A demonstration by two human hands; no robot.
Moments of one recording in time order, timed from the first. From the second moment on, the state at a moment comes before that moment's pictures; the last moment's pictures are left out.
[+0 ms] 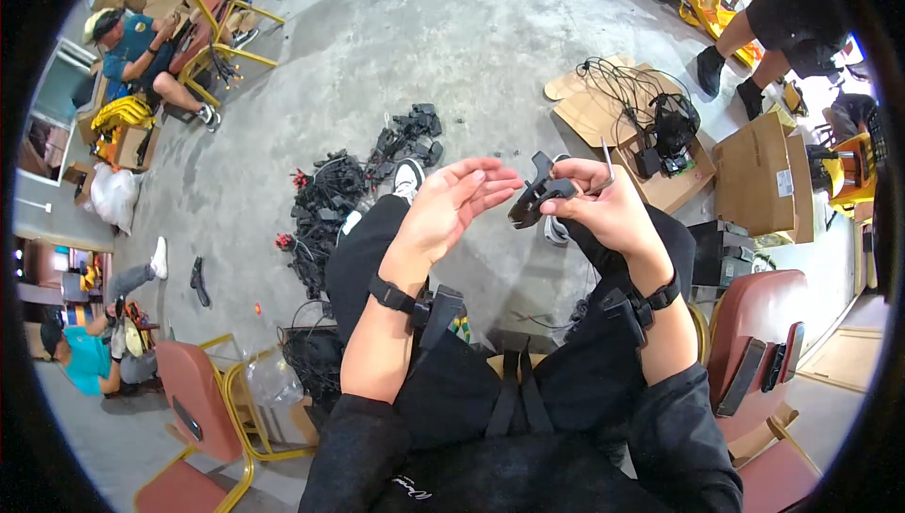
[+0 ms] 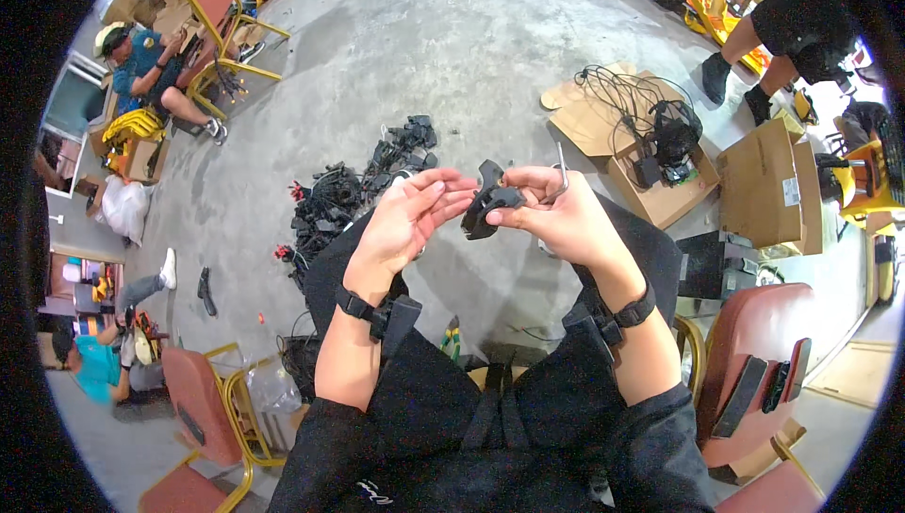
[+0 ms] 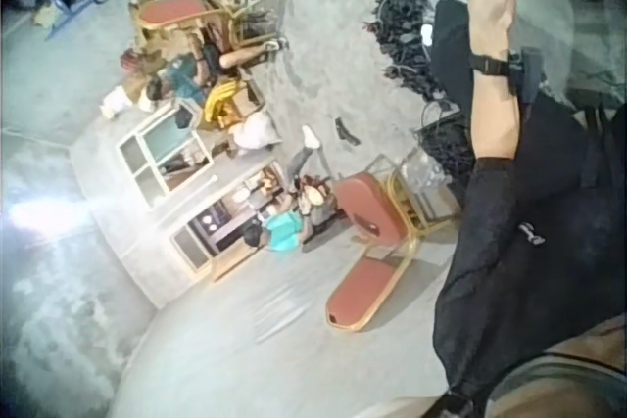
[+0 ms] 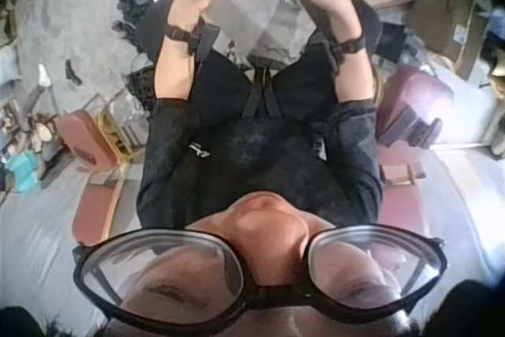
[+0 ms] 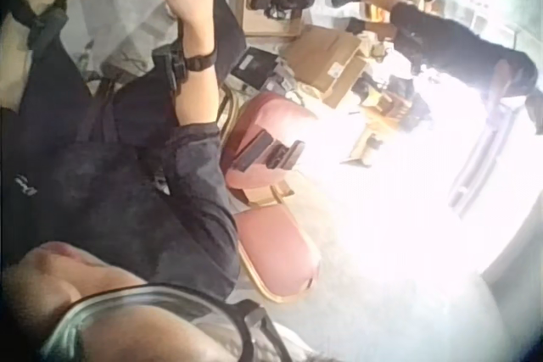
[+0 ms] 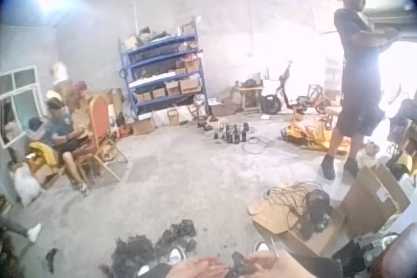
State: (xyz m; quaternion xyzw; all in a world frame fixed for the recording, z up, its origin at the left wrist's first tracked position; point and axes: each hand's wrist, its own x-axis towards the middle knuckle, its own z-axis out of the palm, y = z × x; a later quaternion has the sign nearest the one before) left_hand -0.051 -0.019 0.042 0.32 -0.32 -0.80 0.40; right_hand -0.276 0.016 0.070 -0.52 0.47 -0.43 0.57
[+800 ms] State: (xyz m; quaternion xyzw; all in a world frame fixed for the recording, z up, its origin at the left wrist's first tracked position) left_hand -0.047 0.003 0.044 0.21 -0.31 -0.76 0.54; right_hand -0.243 0.020 0.076 -0.59 0.40 -0.43 0.55
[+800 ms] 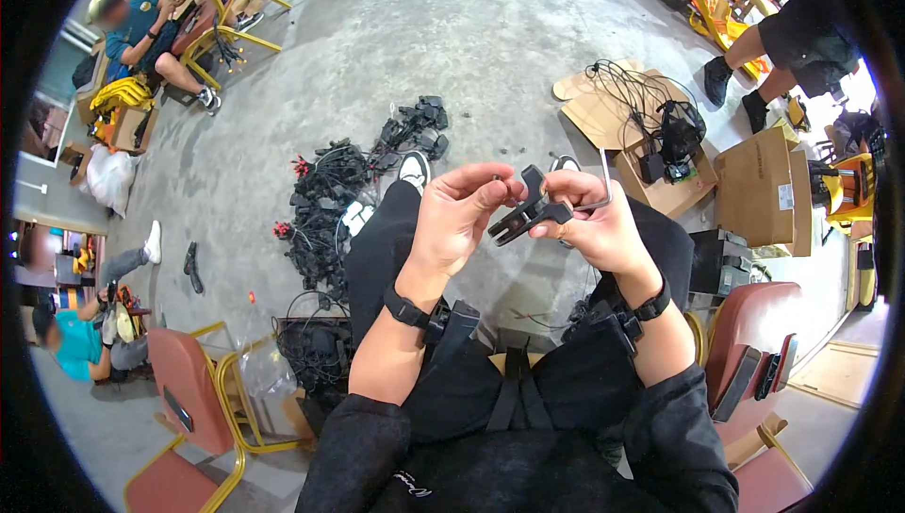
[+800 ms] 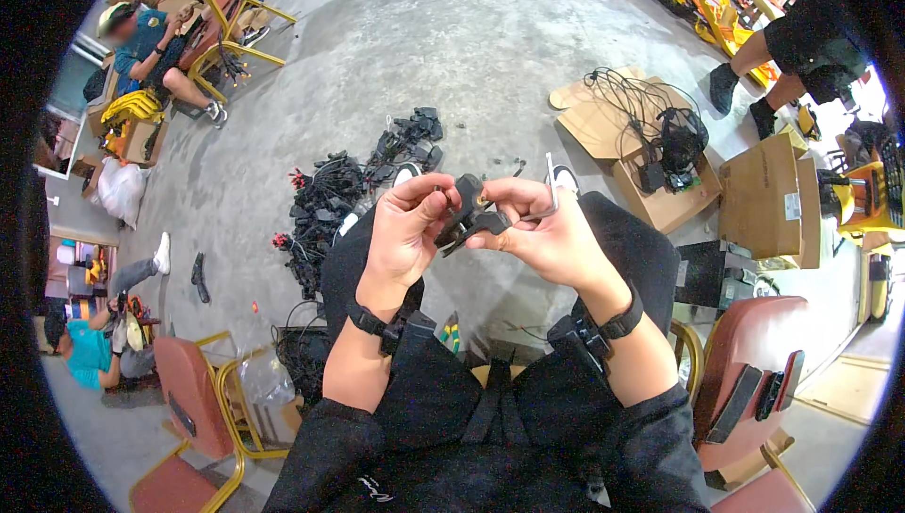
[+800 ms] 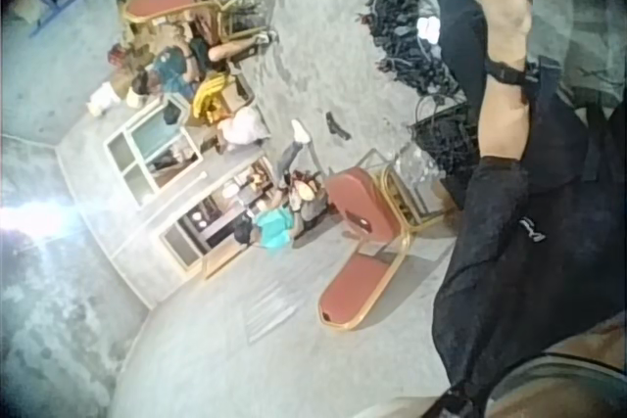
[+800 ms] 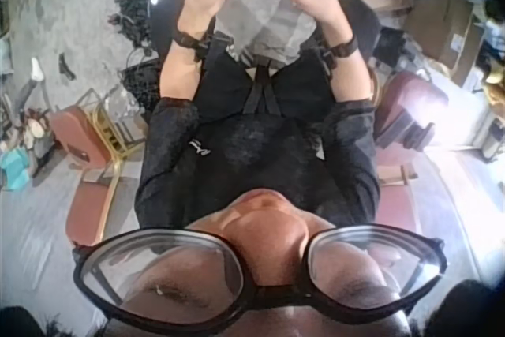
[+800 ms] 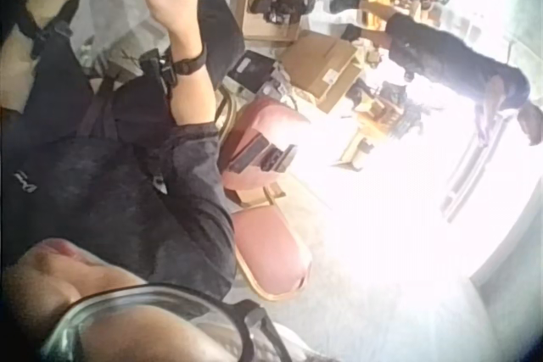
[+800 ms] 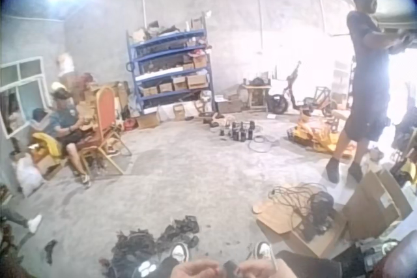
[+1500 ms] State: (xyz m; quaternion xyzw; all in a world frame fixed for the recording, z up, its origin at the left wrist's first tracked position) left_hand -0.051 0.010 0.048 0.27 -0.45 -0.61 0.59; right_hand -0.247 0.027 0.080 -0.52 0.41 -0.43 0.61
